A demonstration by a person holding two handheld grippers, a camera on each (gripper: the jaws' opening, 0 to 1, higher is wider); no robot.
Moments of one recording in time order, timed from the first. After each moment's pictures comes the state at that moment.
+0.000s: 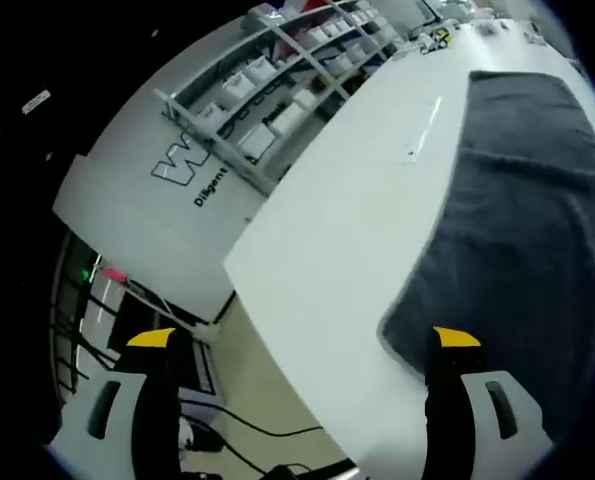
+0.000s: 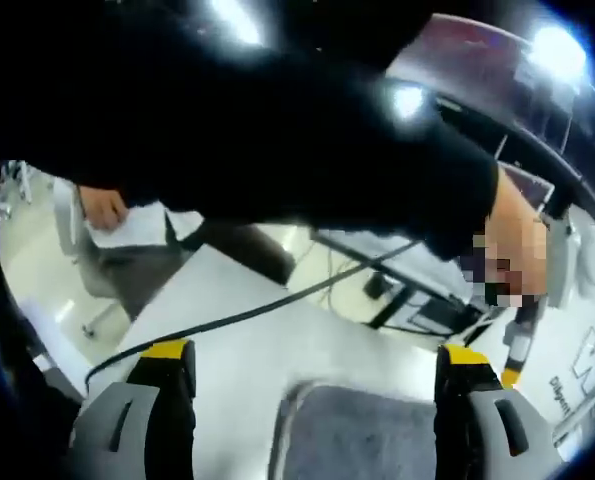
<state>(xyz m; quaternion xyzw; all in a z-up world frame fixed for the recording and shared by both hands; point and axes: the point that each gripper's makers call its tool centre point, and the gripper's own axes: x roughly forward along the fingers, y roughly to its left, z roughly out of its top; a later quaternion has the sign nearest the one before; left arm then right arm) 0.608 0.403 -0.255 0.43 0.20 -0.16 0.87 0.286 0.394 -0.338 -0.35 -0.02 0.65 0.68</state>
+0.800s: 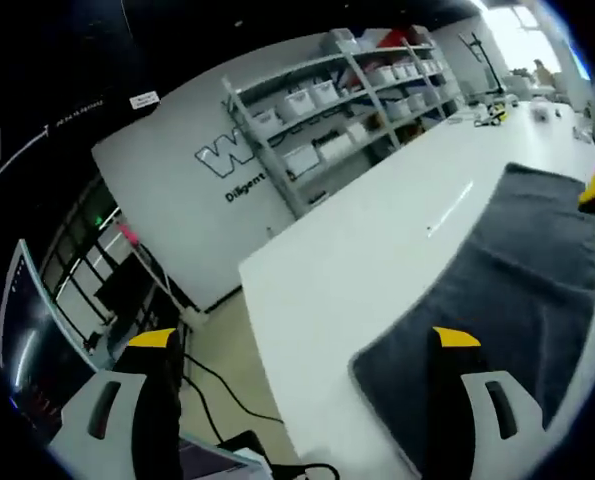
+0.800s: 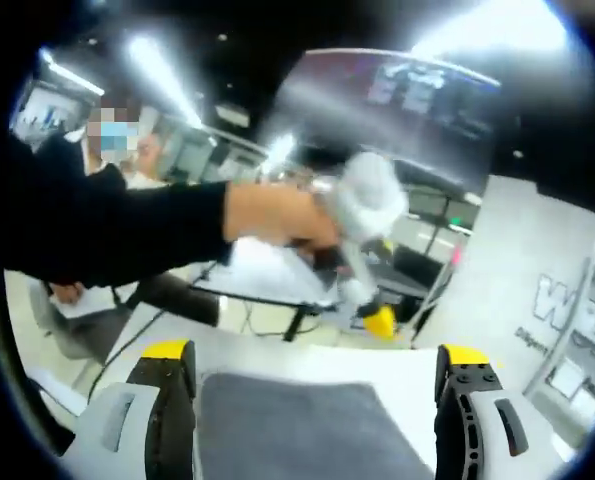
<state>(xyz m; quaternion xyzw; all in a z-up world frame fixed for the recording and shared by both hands) 0.553 0.386 -0.186 0.27 0.15 -0.13 0.94 0.390 0.256 -0.195 -0.20 -0.06 0.52 0.83</state>
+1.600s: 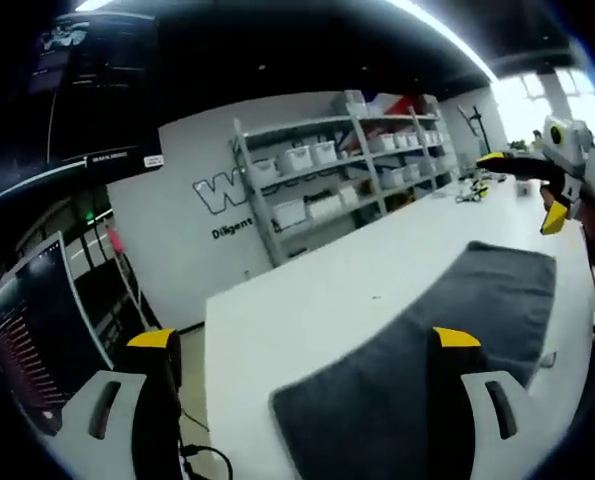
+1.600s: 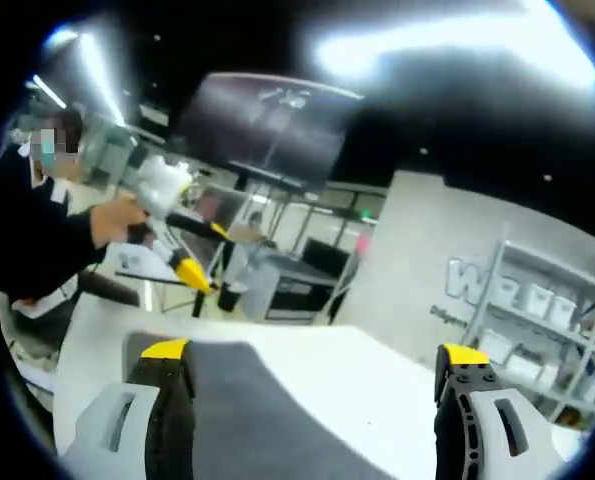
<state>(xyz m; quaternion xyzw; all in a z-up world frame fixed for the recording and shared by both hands) 0.469 0.312 -0.176 0.16 0.07 -0.18 0.97 0.431 0.050 -0.144 -0.17 -0.07 0.38 0.91</state>
